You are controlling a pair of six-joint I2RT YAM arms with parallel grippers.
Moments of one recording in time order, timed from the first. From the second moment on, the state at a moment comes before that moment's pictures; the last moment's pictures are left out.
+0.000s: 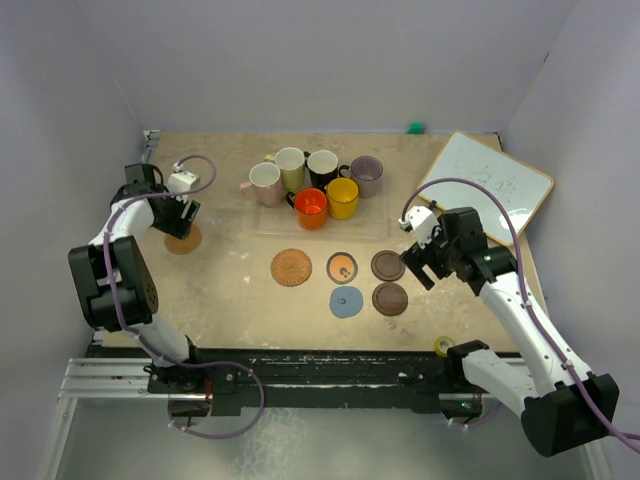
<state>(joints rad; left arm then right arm) 0.26 1.63 1.12 -0.52 0.23 0.67 0.27 0.97 0.84 -0.78 -0.04 -0.52</state>
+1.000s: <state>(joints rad) 0.29 1.79 1.12 -0.51 0.30 0.66 0.27 0.97 0.84 -0.78 -0.04 -0.53</state>
